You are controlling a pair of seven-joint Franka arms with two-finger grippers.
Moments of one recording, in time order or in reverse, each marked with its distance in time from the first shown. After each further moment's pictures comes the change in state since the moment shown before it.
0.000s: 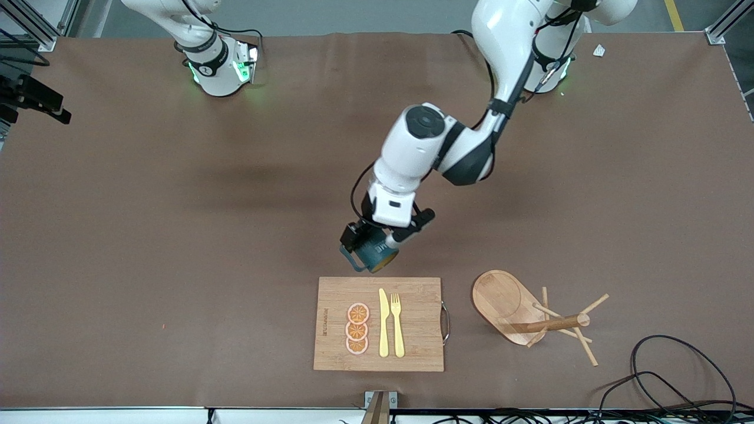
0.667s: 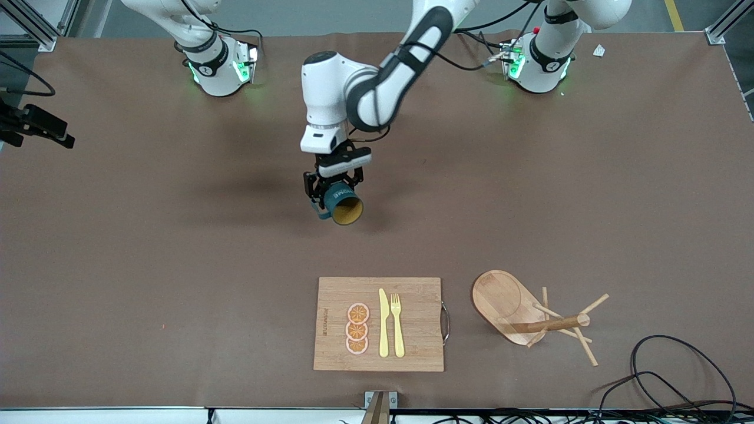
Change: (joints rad) left arm -0.303 0.116 0.024 0.003 0.876 -0.175 -0.619; right arm -0.004 0.070 -0.007 0.000 0.000 0.079 0.000
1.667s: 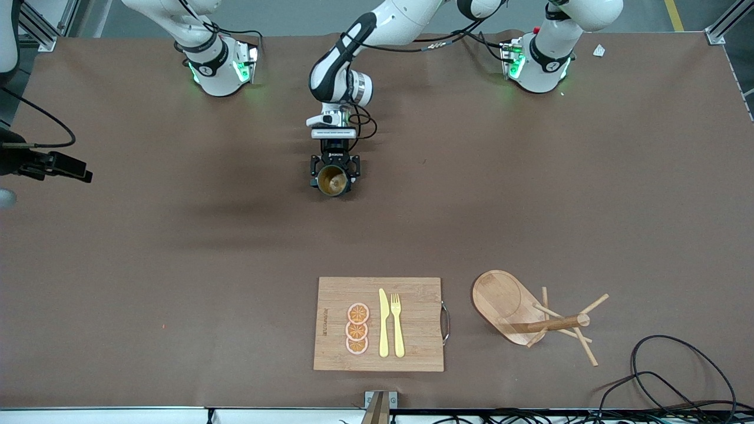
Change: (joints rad) left arm -0.257 0.313 0.001 0.000 0.768 -0.309 -0.499; right arm -0.017 0.135 0.001 -0.001 0.001 0.066 0.000
